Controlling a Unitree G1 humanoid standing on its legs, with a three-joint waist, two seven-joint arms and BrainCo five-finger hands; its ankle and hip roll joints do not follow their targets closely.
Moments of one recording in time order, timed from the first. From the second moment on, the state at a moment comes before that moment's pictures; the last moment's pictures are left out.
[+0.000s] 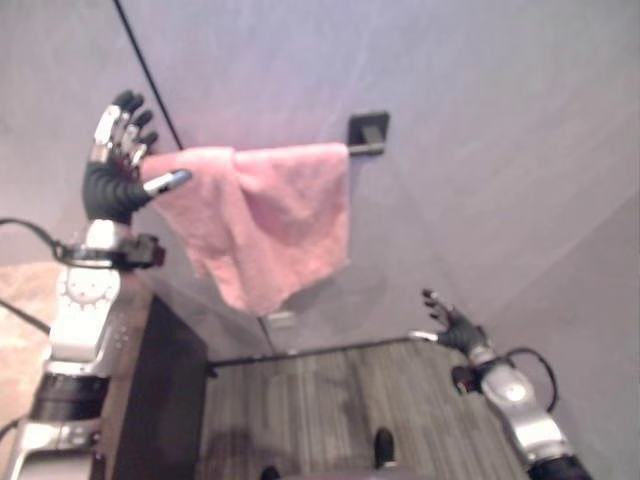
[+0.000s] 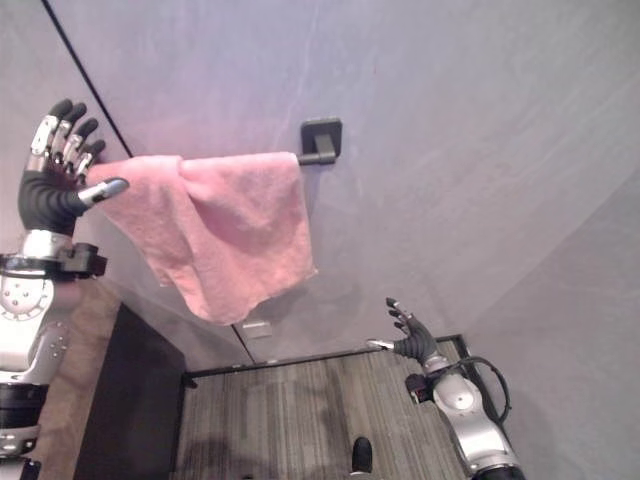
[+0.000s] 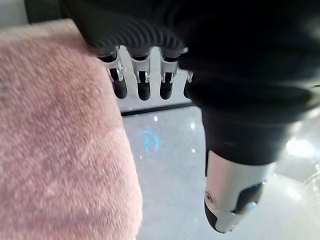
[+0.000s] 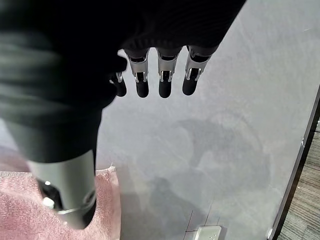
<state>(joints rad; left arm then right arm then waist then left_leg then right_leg) -0.26 0.72 0.09 -0.06 -0.54 -0.23 0.08 0.08 -0.48 0.12 0.13 0.09 -0.03 0.08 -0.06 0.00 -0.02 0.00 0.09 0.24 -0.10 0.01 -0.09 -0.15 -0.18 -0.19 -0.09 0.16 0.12</state>
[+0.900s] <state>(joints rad) -0.07 0.75 0.36 -0.17 -0.42 -0.24 0.14 0.05 -0.48 0.12 0.13 0.08 -0.02 0.09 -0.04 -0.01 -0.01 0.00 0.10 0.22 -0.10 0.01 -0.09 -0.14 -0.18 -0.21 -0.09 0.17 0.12</state>
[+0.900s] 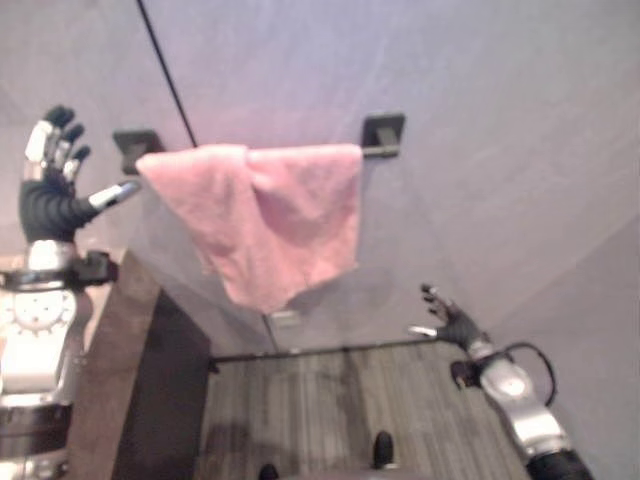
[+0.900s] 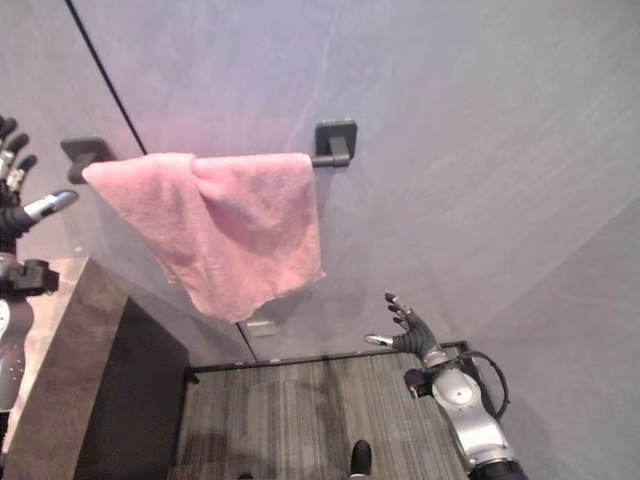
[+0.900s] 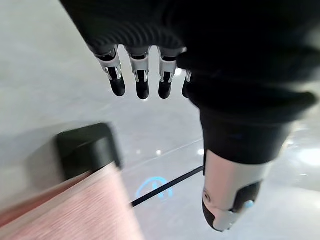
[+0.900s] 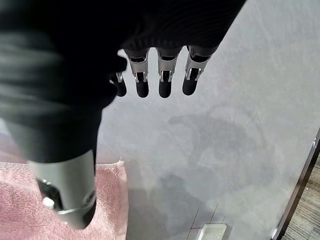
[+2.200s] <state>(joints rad) 0.16 0.33 0.03 0.74 -0.54 -0.11 -0.04 -0.07 -0.43 0.14 0.94 0.05 -0.03 -0.02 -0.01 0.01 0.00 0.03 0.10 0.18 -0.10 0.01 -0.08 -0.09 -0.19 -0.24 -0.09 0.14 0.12</state>
